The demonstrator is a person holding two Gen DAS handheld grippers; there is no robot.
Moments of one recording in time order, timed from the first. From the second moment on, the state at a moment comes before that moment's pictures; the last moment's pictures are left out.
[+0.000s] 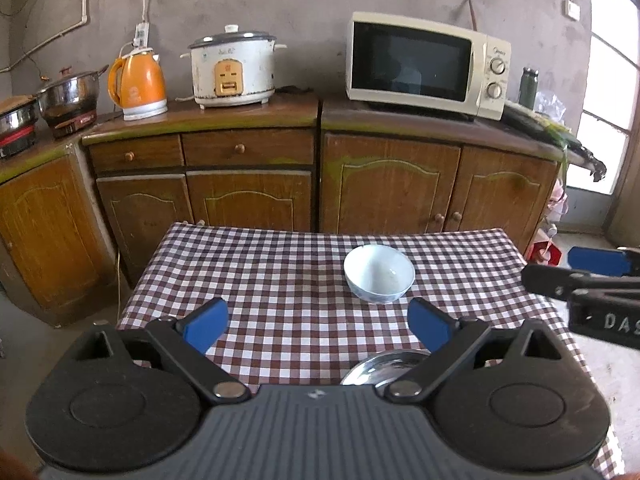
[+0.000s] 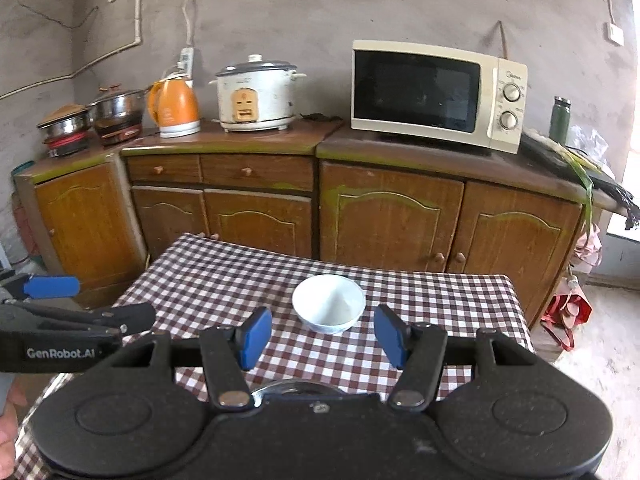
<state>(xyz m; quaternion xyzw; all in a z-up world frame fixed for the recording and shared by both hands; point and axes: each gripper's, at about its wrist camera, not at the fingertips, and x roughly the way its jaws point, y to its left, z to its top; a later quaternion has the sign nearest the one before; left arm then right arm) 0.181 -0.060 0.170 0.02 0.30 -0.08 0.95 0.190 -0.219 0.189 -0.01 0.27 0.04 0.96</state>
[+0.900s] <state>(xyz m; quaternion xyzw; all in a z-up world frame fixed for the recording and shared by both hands) 0.255 -0.085 0.134 0.04 0.32 -0.08 0.94 0.272 -0.241 0.137 0.01 0.30 0.01 0.95</state>
